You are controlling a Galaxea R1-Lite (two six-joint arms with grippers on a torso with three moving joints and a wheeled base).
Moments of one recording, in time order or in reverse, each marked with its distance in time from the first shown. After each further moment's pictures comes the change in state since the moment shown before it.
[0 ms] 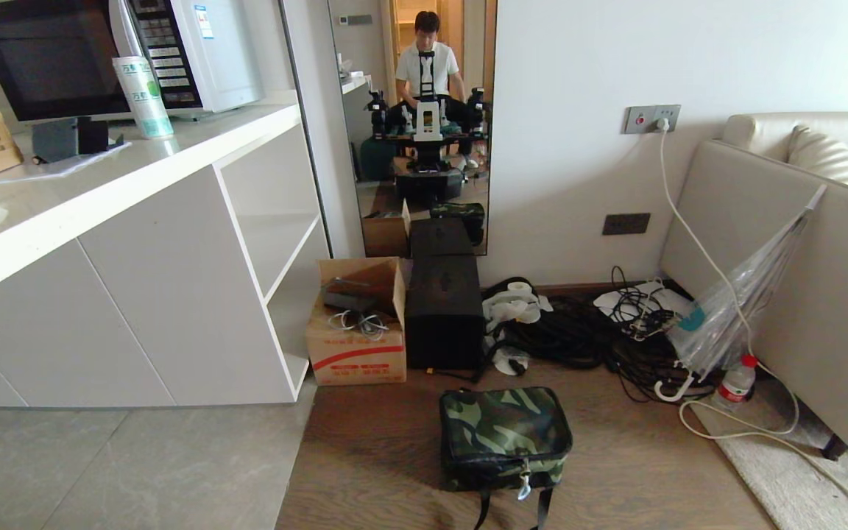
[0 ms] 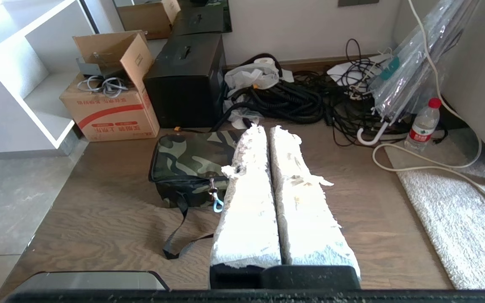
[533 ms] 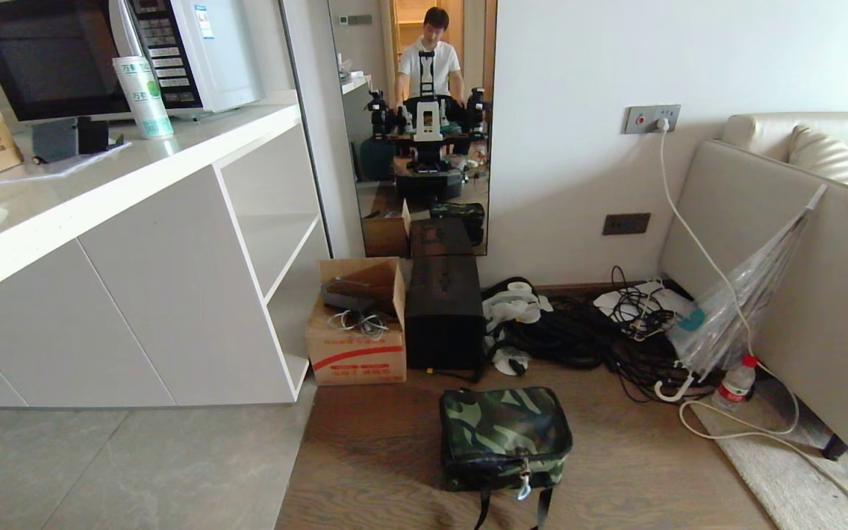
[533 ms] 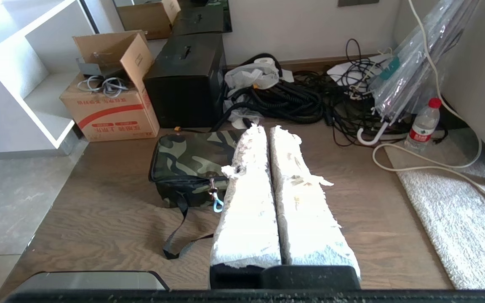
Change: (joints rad) left arm 0.000 0.000 0.000 0.000 0.000 0.000; right arm 0.000 0.000 0.000 0.000 0.000 0.000
